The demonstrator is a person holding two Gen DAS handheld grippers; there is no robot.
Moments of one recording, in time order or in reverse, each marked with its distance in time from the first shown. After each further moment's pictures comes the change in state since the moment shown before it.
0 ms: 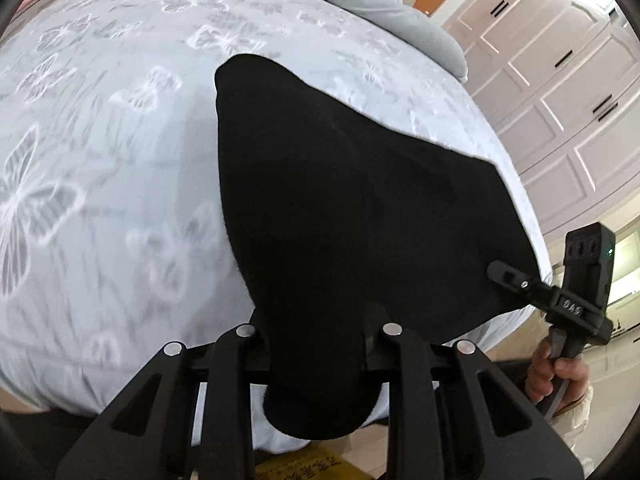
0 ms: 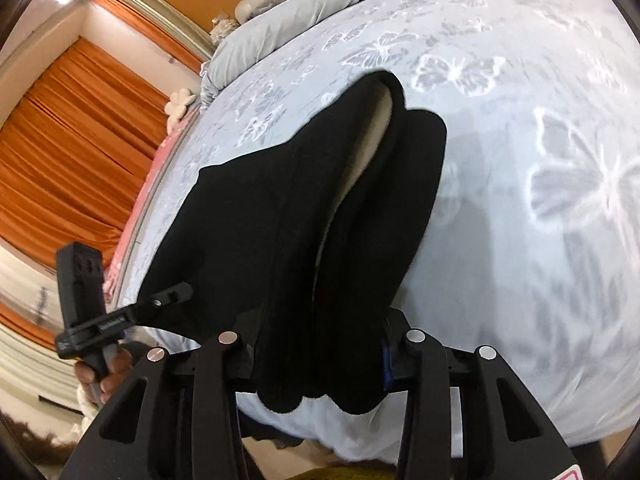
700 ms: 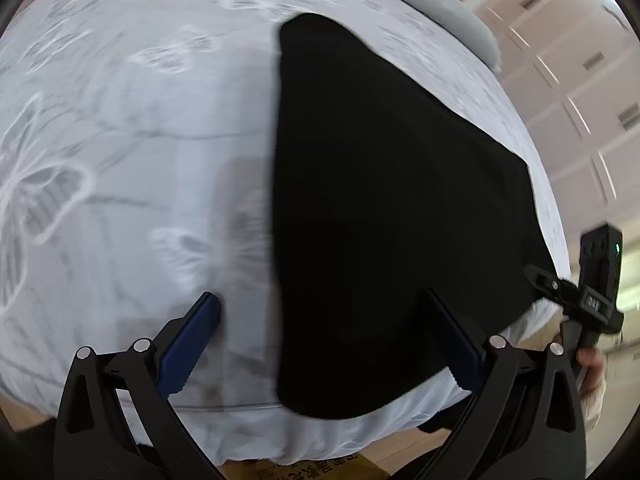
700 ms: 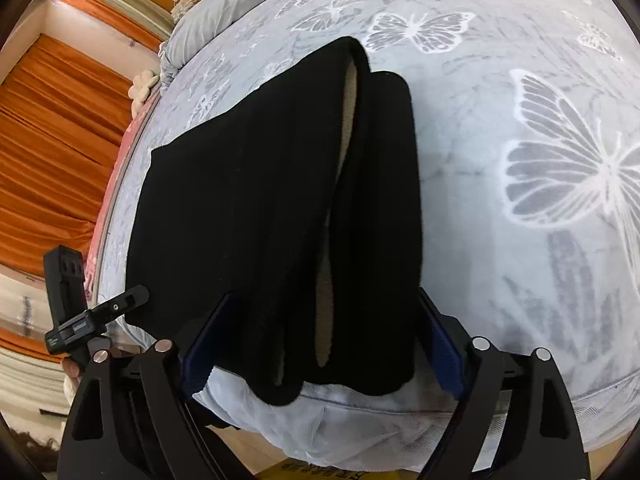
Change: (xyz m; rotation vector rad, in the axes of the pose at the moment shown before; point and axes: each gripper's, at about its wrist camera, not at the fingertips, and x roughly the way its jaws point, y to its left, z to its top) left arm 0.033 0.037 0.013 -0.039 0.092 0.027; right arm 0.024 -0.034 0.019 0.049 0.122 -0.114
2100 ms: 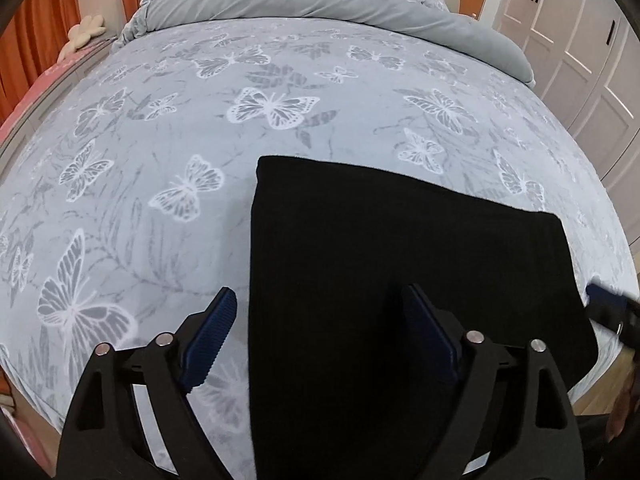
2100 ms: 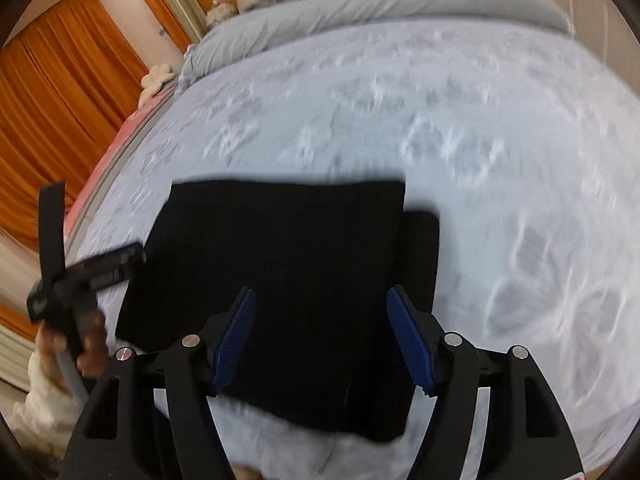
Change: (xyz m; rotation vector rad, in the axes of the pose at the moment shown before) left arm -0.011 -0.050 0.049 0.088 -0.218 0.342; right arm -0.037 0.038 0.015 -0.196 -0.133 -0.106
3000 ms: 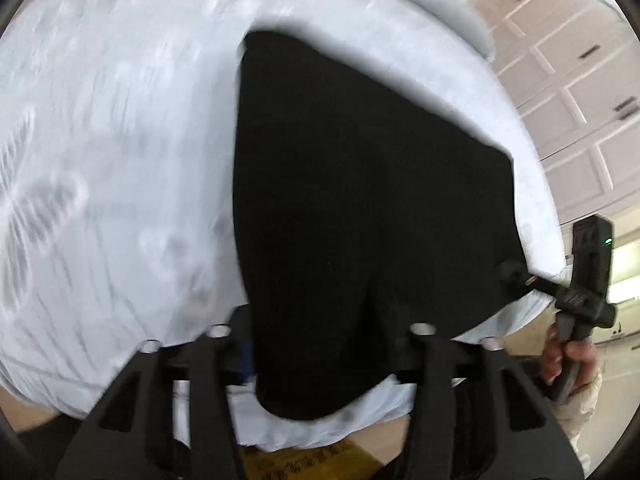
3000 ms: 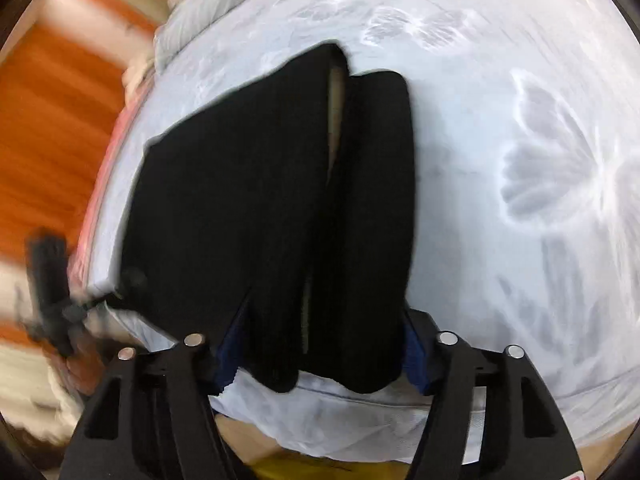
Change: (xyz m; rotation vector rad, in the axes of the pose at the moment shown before) left arm 0.009 0.036 -0.063 -0.116 0.259 -0.339; right arm 0.023 -0.037 -0.032 0.224 0.155 0.129
